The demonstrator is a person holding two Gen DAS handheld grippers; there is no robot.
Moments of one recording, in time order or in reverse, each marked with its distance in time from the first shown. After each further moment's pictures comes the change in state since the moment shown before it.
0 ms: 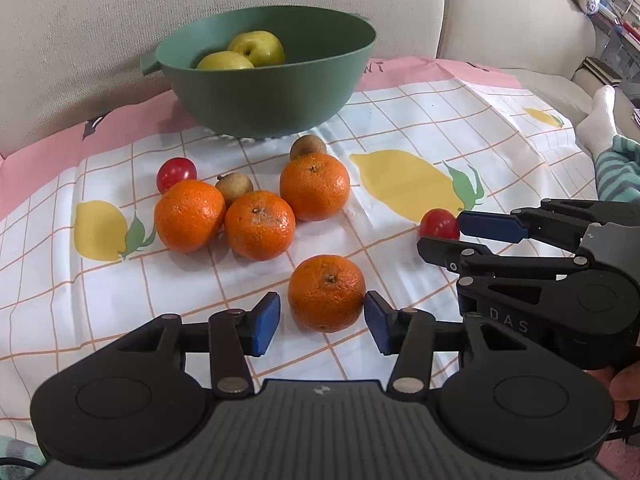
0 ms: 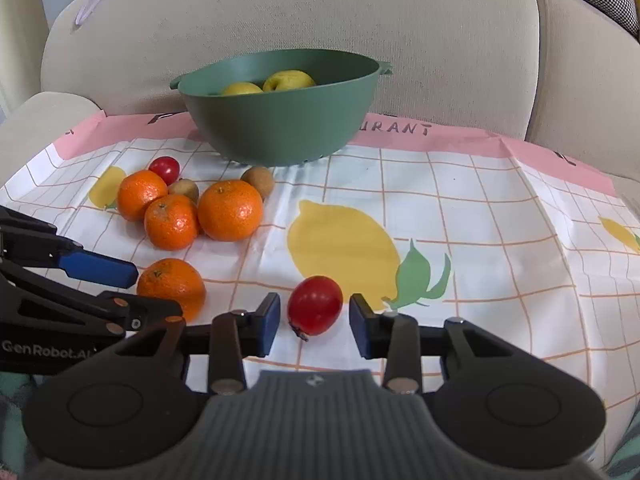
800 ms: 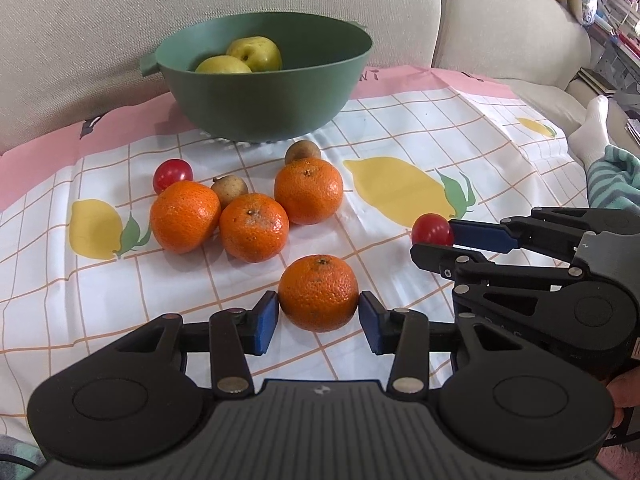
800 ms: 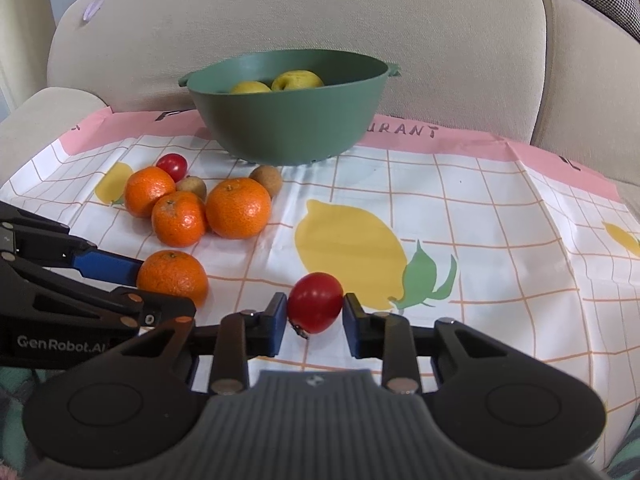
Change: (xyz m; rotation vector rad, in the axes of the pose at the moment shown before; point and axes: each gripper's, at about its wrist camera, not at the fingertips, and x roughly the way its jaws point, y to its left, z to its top) left arm -0.005 0.001 -0.001 -0.015 -0.023 -0.023; right arm -0.004 0.004 0.000 -0.030 -0.012 0.009
